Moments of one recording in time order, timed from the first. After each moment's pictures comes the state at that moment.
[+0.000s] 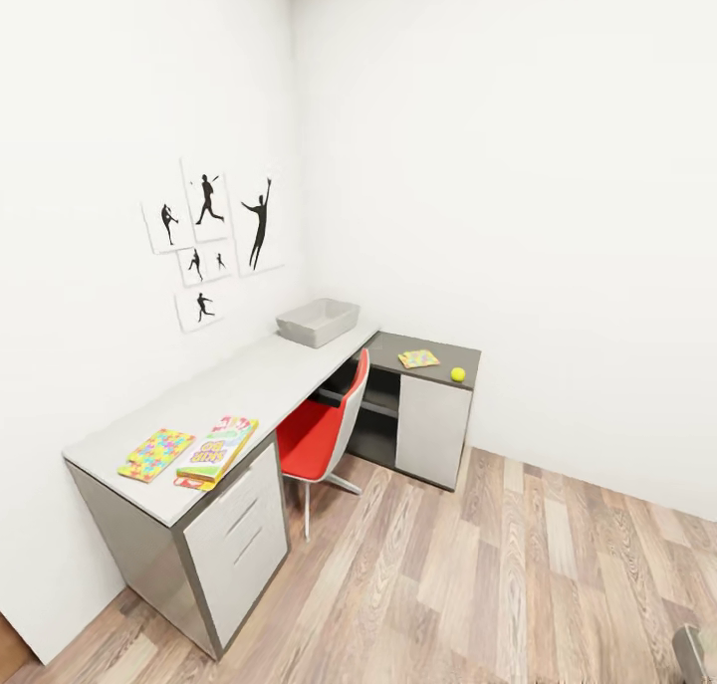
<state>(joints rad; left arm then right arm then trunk) 0.00 0.01 -0.09 -0.09 -0.01 -0.05 0.00 0.00 0.02 -0.12 0.00 -0.03 -0.04 0.00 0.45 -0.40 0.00</state>
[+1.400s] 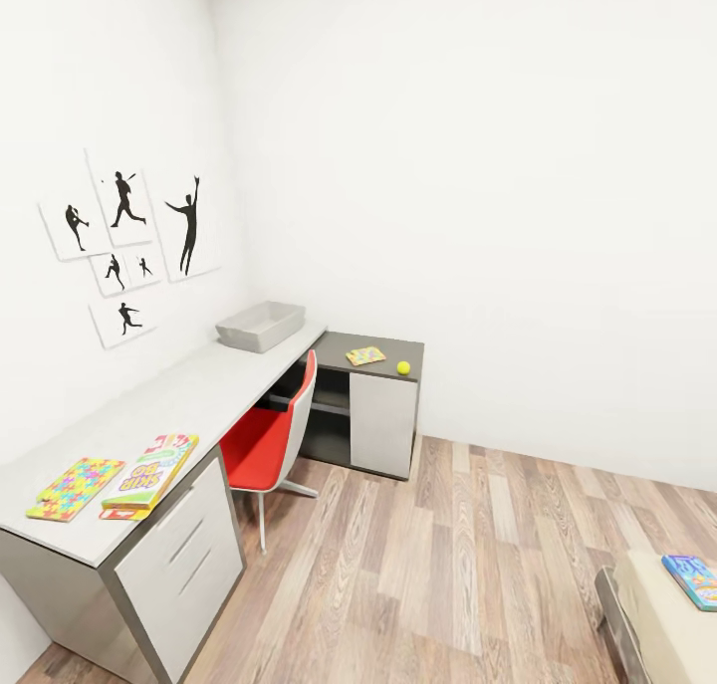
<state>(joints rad) -0.08 0.01 -0.09 -0.15 -0.01 0.06 0.00 0.00 0.02 -0.13 0.00 -0.03 -0.17 0.00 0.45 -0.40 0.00</state>
